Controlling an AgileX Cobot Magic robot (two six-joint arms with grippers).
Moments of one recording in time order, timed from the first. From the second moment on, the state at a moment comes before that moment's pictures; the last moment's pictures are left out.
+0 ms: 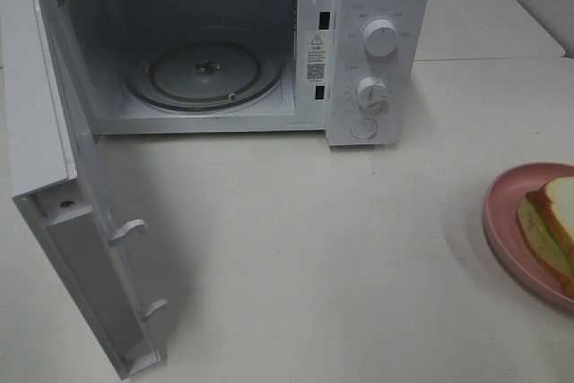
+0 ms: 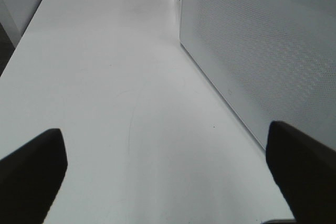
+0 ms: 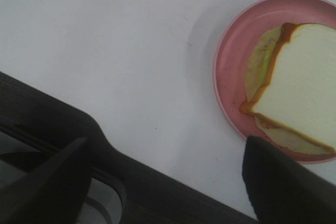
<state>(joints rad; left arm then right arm) 0.05 0.00 -0.50 -0.08 1.04 0.05 0.56 0.69 -0.67 -0.13 1.05 0.14</state>
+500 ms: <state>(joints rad) 0.05 0.00 -0.50 -0.08 1.04 0.05 0.51 0.31 -0.59 -0.09 1.14 0.13</state>
